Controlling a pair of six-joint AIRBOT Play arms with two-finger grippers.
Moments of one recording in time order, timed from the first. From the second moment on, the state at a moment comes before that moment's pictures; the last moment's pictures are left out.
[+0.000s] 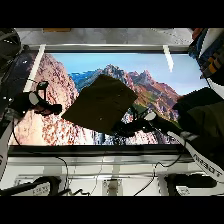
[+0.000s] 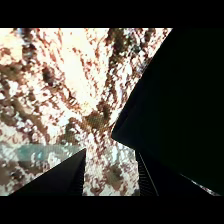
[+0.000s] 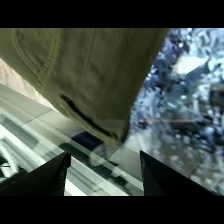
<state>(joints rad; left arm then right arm) 0.06 -1.36 1.05 1.51 -0.95 -1.51 0.42 -1.52 0.81 -0.41 0.85 1.34</state>
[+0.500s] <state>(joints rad) 0.06 -1.43 1.05 1.47 -0.92 -1.51 0.52 -1.69 1.01 -0.43 0.89 1.46</state>
